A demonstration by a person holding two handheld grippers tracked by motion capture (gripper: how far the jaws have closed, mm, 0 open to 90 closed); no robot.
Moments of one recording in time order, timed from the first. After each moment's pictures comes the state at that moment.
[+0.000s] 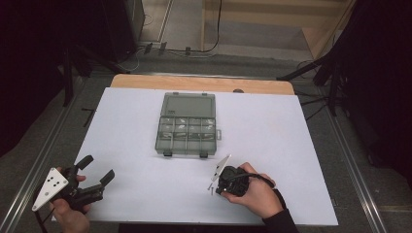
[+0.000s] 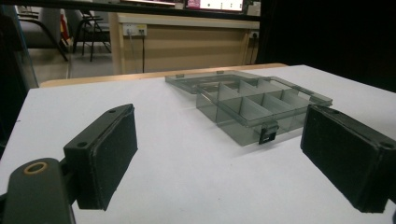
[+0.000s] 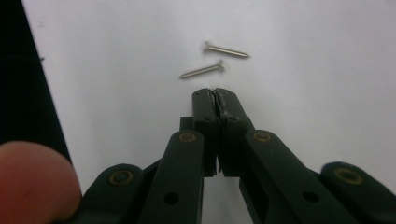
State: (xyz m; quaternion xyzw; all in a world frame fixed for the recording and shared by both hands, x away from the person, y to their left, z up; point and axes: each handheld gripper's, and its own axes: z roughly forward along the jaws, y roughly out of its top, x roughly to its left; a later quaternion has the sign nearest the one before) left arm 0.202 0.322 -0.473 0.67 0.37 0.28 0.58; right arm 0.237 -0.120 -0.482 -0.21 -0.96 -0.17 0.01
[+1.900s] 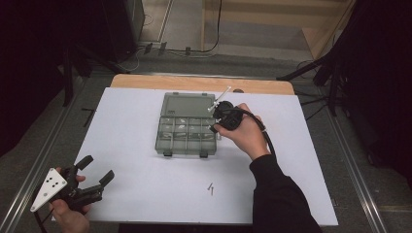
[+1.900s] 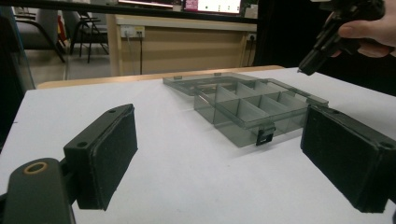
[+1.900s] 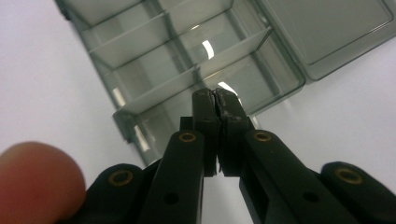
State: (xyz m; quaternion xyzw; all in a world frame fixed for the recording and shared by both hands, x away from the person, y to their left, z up) left arm 0.201 0.323 -0.473 0.67 0.37 0.27 0.58; right arm 0.388 -0.119 -0.414 -0.29 -0.93 -0.22 -0.05
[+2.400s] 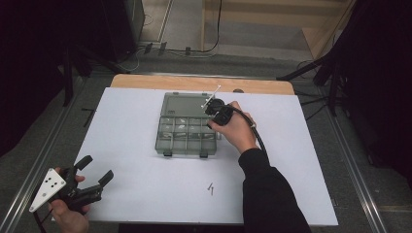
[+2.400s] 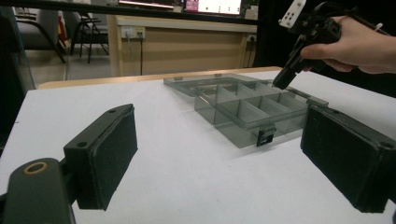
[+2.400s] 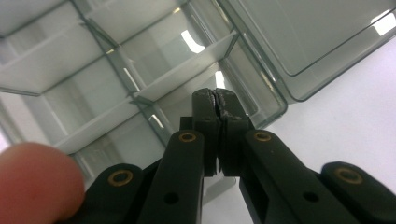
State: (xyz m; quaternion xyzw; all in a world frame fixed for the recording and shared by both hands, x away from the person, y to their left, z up) left arm 0.201 0.324 -0.472 0.67 0.37 0.27 0.59; right arm 0.425 -0.102 -0.448 -0.33 -0.93 -0.18 -0.06
